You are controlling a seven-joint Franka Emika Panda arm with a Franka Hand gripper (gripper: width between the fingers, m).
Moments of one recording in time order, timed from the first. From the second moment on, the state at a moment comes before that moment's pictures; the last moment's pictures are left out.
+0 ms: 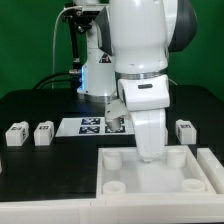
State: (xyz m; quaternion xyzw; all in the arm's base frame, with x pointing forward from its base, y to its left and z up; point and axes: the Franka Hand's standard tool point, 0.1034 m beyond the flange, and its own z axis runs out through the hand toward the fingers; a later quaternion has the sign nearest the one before) arm 0.490 0.059 0.007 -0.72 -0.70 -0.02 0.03
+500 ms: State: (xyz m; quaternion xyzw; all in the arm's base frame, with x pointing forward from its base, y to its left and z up) arm 0.491 0.072 0.007 -0.71 -0.70 -0.02 0.04
